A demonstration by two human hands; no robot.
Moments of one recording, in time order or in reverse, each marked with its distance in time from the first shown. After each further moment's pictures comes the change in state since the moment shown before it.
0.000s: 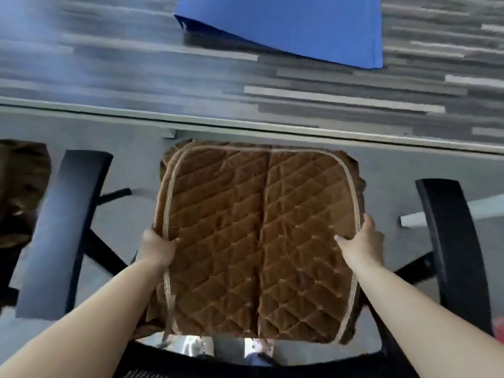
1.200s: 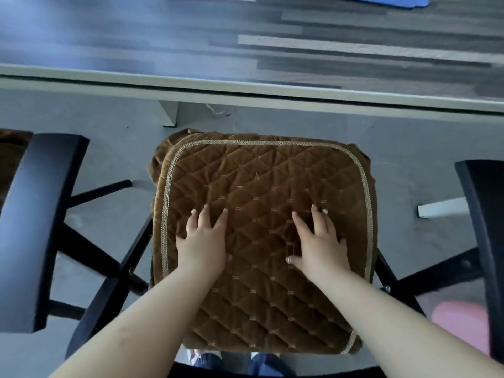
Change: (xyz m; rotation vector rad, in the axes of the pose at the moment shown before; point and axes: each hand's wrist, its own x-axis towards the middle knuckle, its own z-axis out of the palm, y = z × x) left_hand -0.028 0.014 0.073 0.915 -0.104 0.545; right_hand -0.029 -0.017 0.069 -0.642 -0.355 -0.544
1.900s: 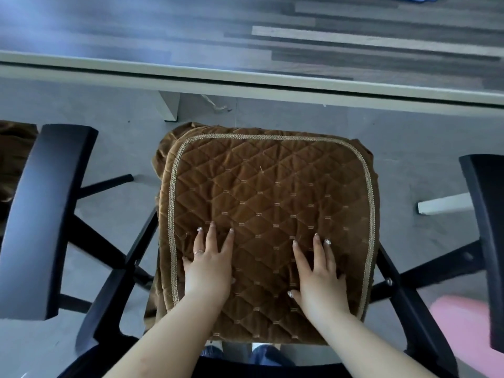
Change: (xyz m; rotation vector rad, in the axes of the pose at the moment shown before) left_hand -0.039 -0.005 0.033 0.014 -0.102 0.005; right_hand -0.053 -0.002 0.052 -0.043 -0.070 0.028
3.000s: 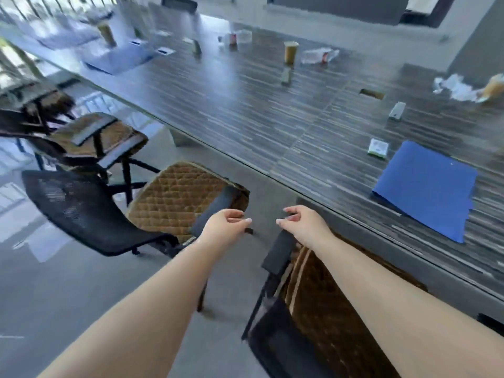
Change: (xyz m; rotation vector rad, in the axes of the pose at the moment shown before) left_hand -0.332 -0.214 -0.235 -1.350 0.558 -0.251; right_hand -0.259 -0.310 -0.257 0.502 0.119 -0.546
